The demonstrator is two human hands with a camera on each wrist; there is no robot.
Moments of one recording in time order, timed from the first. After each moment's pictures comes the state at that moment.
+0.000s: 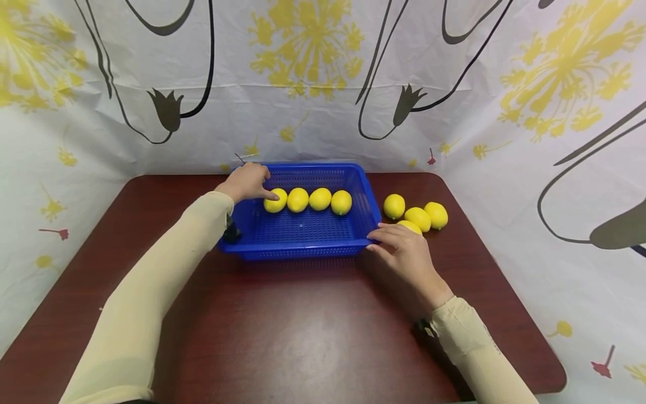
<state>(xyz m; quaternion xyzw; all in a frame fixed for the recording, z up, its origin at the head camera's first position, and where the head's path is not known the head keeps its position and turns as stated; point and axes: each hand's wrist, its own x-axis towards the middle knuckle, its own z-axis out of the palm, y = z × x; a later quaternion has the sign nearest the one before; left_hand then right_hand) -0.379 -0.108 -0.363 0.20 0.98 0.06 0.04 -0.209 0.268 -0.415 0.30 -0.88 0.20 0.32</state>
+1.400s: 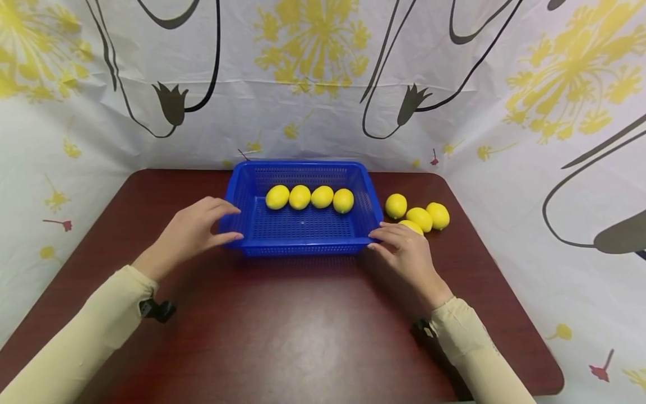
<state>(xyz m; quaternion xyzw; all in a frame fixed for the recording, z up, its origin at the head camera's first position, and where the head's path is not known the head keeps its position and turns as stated) -0.222 -0.184 -0.369 0.32 0.91 0.14 -0.22 -0.210 0.266 -0.416 0.30 -0.87 0.22 0.32</state>
